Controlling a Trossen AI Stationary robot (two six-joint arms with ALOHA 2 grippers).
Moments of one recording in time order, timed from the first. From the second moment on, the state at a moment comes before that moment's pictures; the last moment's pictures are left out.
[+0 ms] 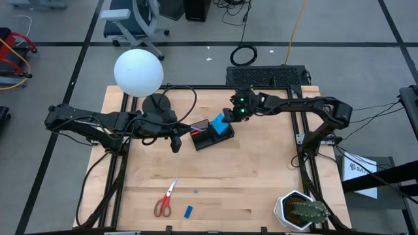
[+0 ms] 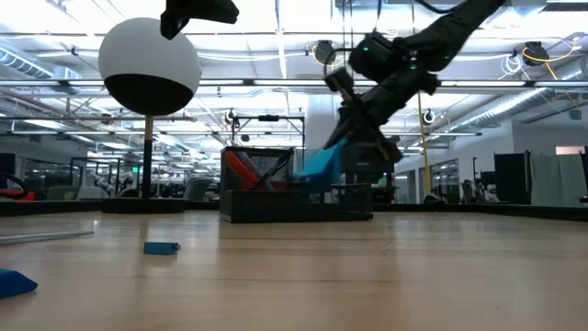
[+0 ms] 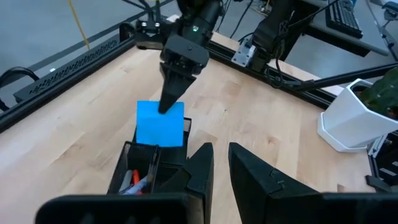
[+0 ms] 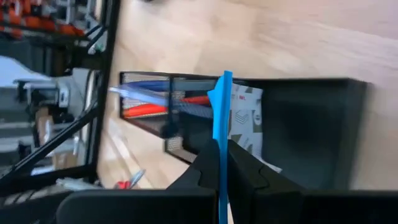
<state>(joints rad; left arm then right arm) -0.12 1.13 1.02 -0.37 -0.34 -0.46 -0.44 1.59 0.92 -0.09 -0.42 0.96</state>
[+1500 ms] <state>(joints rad) -0.11 1.13 1.02 -0.36 -0.33 -0.46 -0.39 1.51 0.61 0.46 -0.31 1.30</state>
